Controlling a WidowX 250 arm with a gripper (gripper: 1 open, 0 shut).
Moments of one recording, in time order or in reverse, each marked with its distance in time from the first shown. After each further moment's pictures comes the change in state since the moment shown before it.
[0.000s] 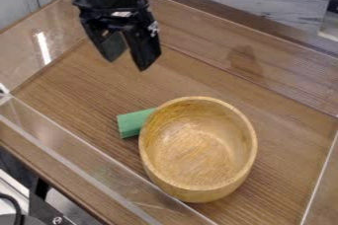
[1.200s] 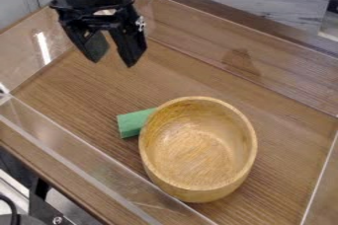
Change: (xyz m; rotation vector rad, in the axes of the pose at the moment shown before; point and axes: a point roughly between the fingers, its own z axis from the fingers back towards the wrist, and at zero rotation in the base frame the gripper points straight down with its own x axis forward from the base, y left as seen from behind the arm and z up) arm -0.004 0.001 0.003 0.027 -0.049 0.119
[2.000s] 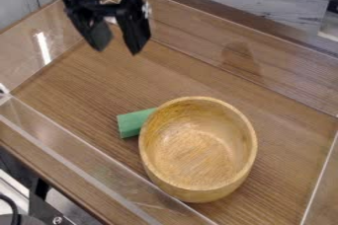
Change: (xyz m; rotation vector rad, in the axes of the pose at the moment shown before) arm 0.013 0.003 -0.002 0.003 0.020 0.024
